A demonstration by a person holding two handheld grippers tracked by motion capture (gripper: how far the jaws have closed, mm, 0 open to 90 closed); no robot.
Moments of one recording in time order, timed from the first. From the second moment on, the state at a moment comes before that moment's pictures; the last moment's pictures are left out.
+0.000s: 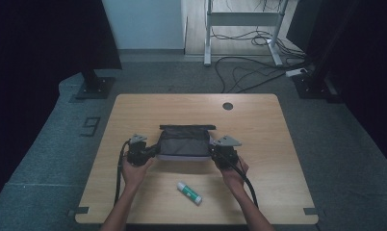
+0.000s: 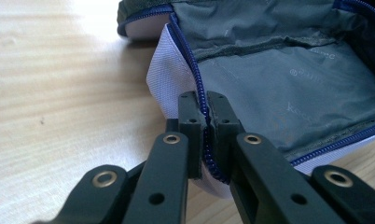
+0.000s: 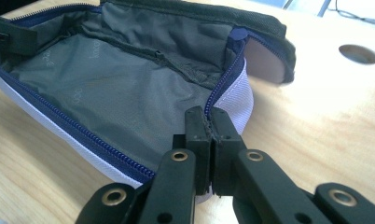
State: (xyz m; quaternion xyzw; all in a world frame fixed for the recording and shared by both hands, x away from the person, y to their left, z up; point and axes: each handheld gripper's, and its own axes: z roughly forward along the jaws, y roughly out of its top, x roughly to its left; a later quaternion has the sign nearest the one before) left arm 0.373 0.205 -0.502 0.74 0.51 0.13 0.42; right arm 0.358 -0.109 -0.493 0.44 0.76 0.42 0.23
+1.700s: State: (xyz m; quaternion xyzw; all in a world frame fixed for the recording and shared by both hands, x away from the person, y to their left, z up) left arm 0.363 0.211 -0.512 0.72 0.52 0.11 0.44; right arm 0.348 -0.132 -0.513 0.45 0.74 0.46 0.21
